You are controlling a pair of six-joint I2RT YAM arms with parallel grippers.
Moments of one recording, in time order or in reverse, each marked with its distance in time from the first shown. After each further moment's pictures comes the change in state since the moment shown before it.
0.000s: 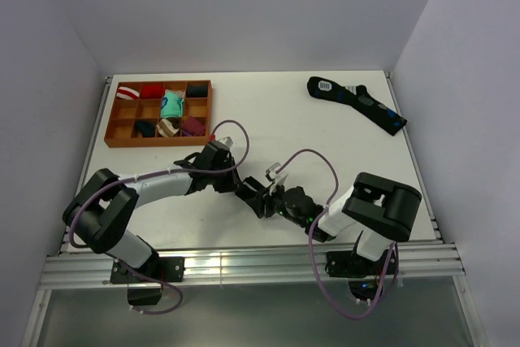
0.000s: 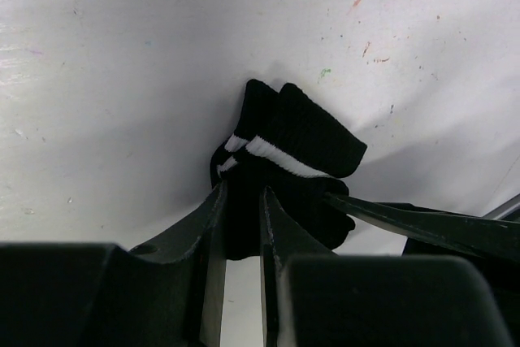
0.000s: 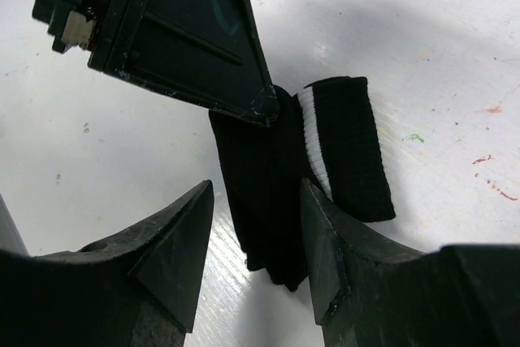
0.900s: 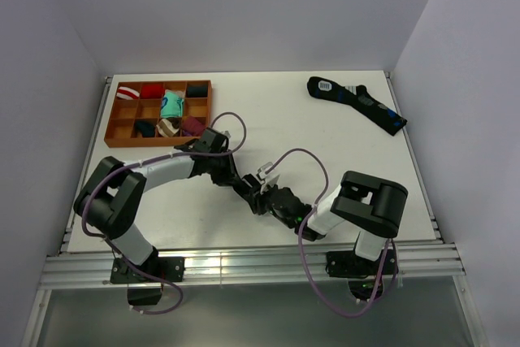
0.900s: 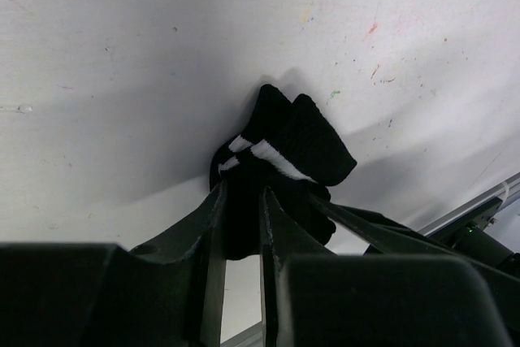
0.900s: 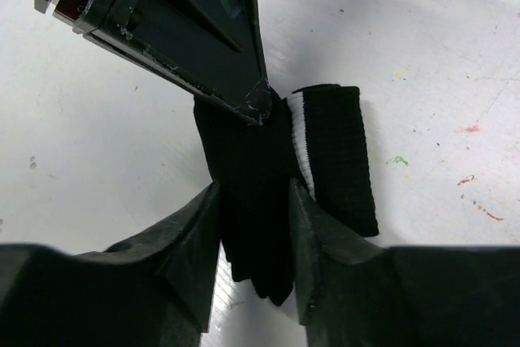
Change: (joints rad) left arm 0.103 0.115 0.155 -0.164 0.146 0.018; right arm 0.059 0.086 0.092 -0.050 0.170 -0.032
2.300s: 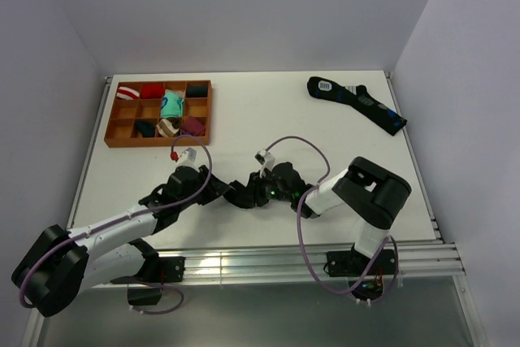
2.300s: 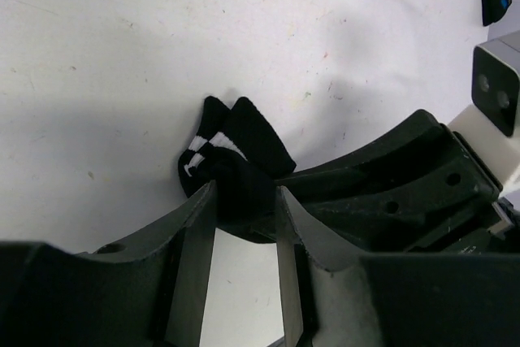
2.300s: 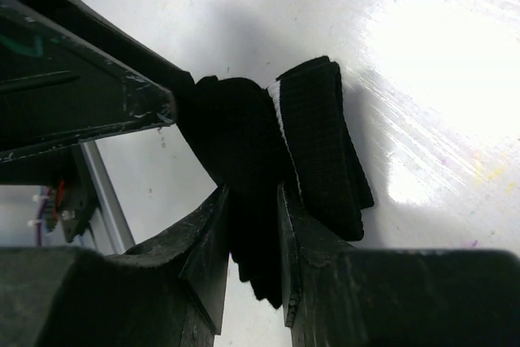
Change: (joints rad) left arm -0.076 -0.581 -0.552 0.399 -0.305 -0.245; right arm -0.222 0.026 0.139 -0.217 -0.594 0.317
